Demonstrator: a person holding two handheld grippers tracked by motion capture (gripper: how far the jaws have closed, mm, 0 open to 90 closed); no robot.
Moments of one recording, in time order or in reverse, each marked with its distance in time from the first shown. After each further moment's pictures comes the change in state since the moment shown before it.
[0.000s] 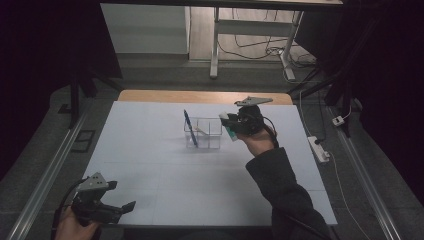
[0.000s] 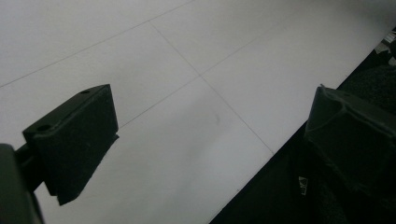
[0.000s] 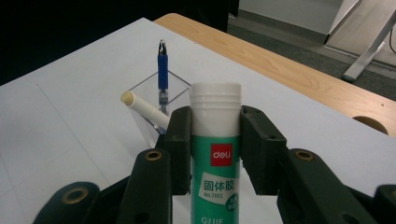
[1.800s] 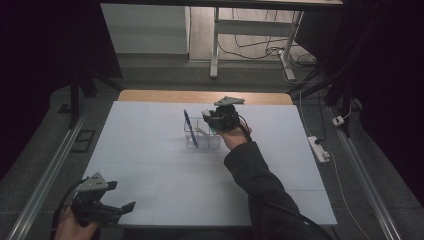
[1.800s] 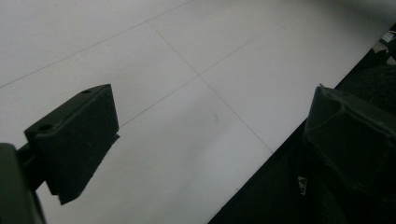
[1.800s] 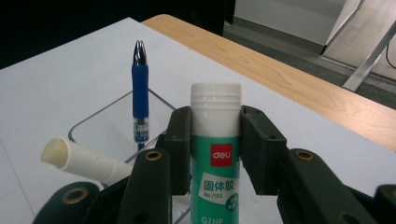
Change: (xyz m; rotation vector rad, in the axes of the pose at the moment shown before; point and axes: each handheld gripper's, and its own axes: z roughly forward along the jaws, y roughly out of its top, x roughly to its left) left arm 0.000 -0.001 -0.001 -0.002 -0.004 0.007; right arm 0.004 -0.005 0.088 -0.027 -0.033 -0.029
